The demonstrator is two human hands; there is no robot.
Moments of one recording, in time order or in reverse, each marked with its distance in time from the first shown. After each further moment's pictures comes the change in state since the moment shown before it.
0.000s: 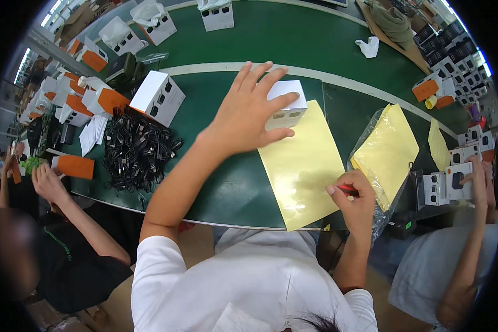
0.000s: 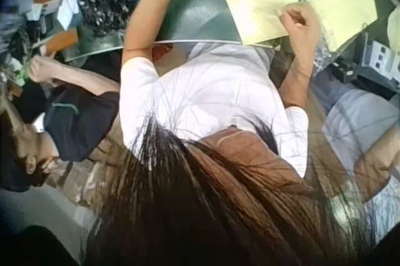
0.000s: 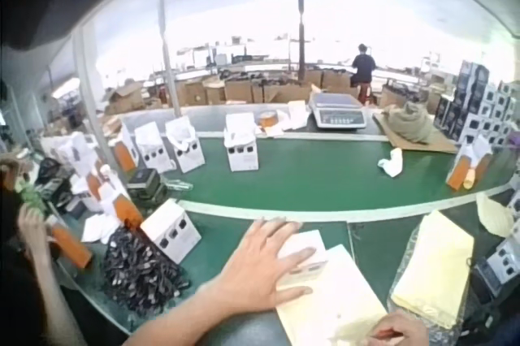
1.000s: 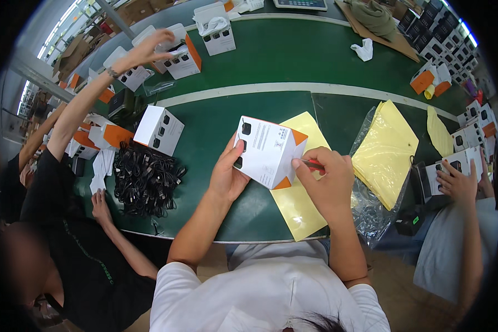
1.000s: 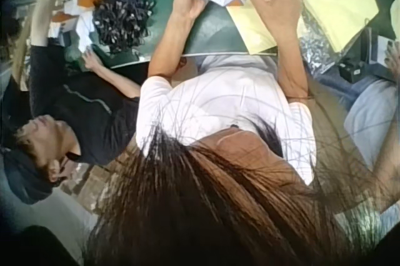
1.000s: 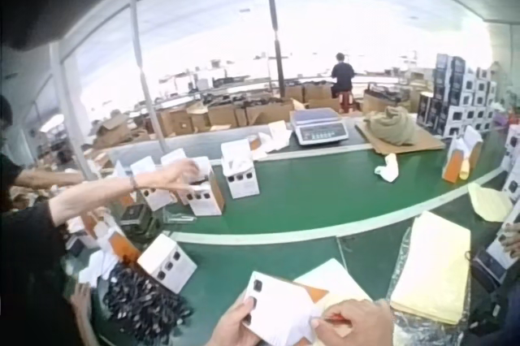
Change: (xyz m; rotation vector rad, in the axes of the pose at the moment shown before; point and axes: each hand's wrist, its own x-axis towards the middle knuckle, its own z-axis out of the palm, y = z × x) left_hand -0.062 0.030 0.024 -2.073 0.334 -1.089; right_hand 0.050 -0.035 0.052 -0.310 0.104 -0.183
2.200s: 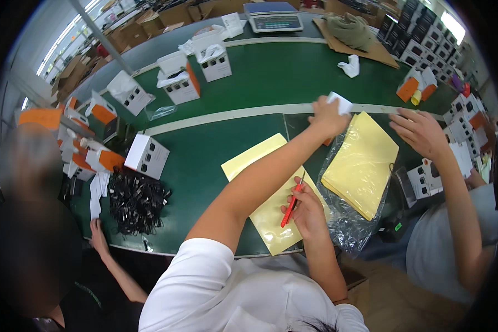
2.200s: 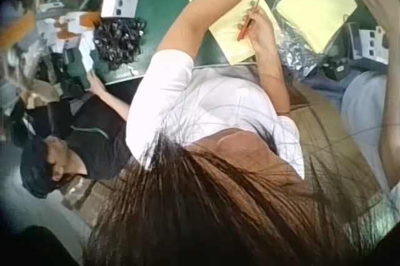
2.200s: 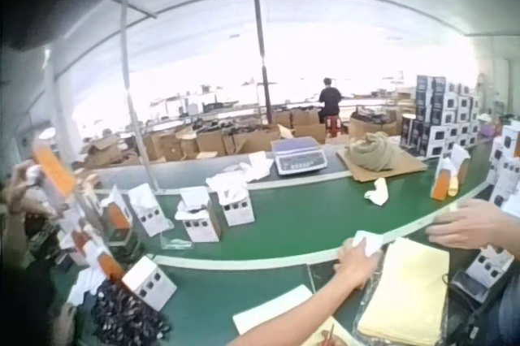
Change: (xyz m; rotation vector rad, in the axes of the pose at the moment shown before) left_hand 0.232 -0.133 0.175 1.602 -0.073 0.127; right_hand -0.045 0.076 0.019 1.457 -0.107 0.852
